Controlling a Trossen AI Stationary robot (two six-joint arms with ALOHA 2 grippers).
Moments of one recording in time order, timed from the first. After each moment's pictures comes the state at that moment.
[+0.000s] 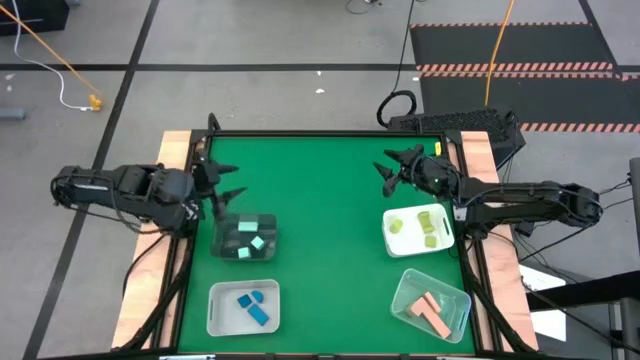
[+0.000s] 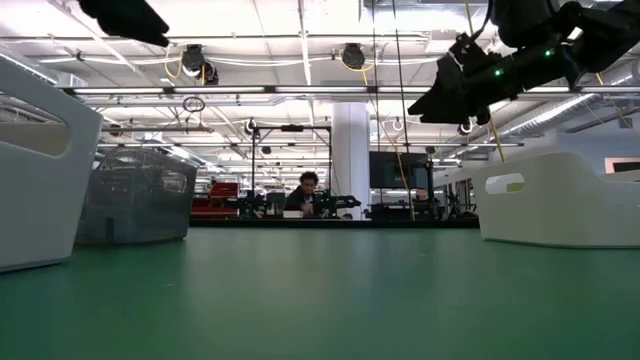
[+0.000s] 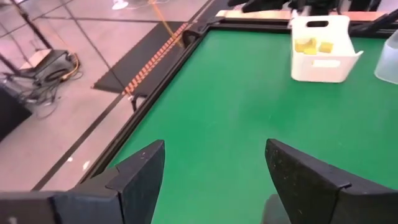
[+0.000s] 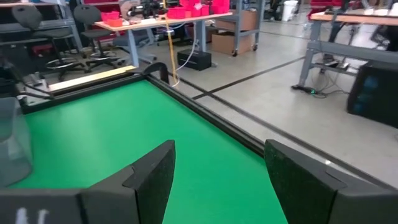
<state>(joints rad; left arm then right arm) -0.14 0.68 0.88 -0.73 -0.55 -0.13 -0.33 0.96 0.37 0.40 0.32 0.11</state>
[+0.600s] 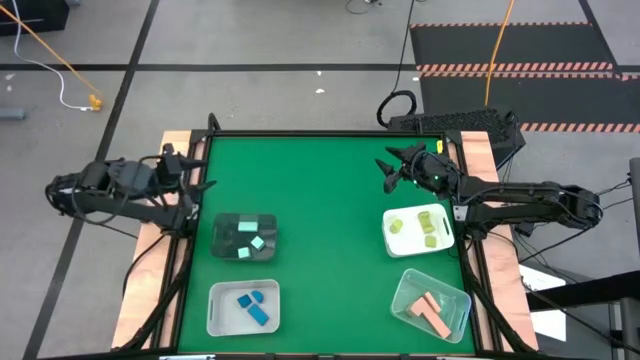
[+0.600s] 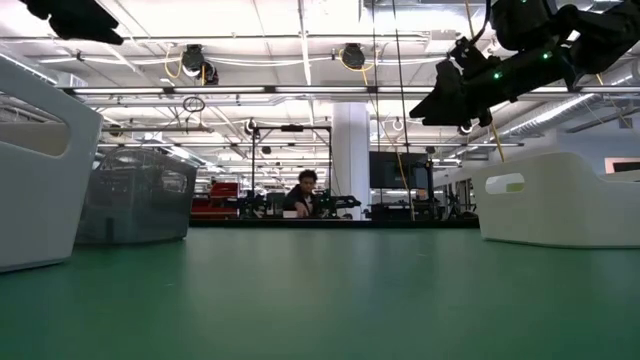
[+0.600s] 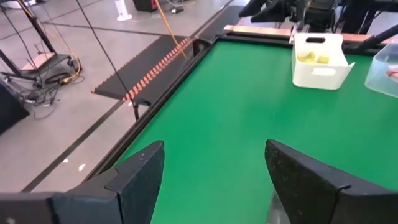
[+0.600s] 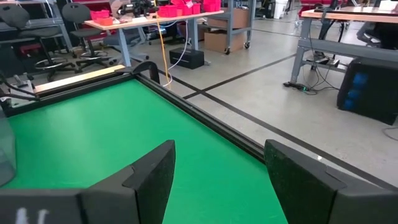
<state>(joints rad) -0.12 0.38 0.88 -0.97 -0.52 -0.15 -0.37 0.96 0.37 0.39 0.31 0.11</state>
